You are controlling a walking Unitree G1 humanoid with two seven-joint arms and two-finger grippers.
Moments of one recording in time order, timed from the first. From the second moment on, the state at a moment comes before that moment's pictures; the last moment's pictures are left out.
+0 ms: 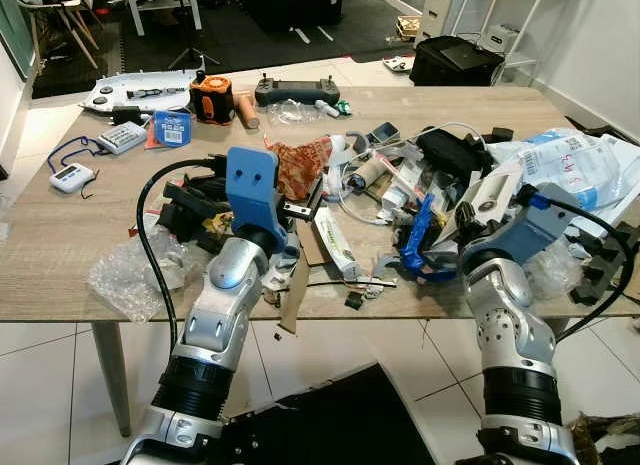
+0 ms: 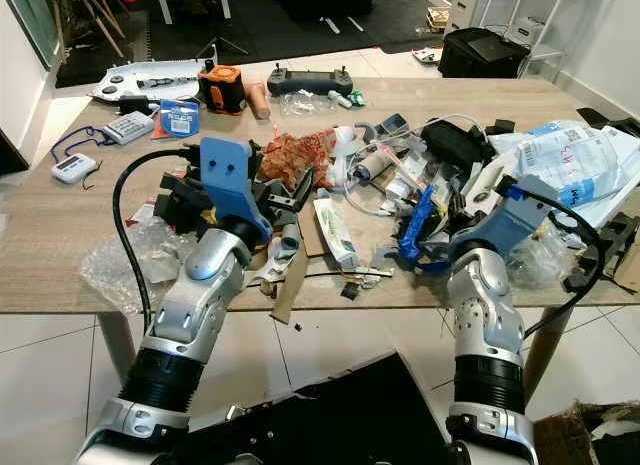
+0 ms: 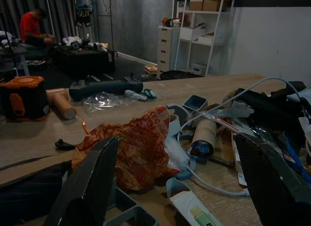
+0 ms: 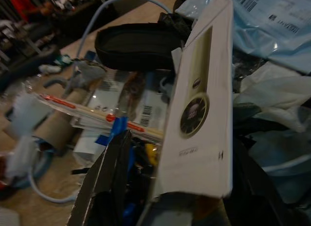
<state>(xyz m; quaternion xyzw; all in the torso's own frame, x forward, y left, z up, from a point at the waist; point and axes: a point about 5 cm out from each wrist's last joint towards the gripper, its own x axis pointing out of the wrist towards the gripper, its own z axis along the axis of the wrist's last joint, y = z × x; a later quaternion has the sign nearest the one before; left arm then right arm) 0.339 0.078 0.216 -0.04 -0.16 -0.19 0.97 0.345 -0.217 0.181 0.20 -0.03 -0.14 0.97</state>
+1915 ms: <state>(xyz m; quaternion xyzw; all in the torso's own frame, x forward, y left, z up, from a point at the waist) 0.339 0.077 0.214 -0.03 -0.15 -0.20 0.97 0.320 -0.274 0.178 -0.34 0.22 -0.06 0.91</state>
